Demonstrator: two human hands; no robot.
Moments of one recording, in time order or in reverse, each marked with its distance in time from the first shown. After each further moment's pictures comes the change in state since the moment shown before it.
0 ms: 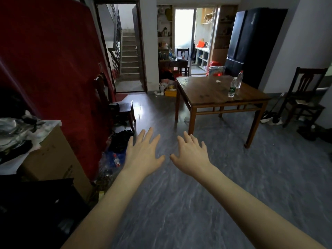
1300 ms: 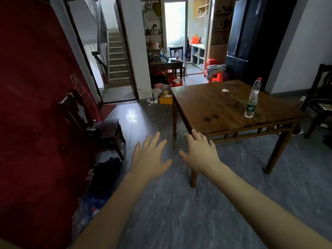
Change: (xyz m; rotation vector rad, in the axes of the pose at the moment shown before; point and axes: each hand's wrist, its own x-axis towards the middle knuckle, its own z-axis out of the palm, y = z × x) left_hand 0.558 -0.021 0.082 -0.070 -0.129 0.088; right_hand 0.552 0.137 -0.017 0.057 -0.008 0.075
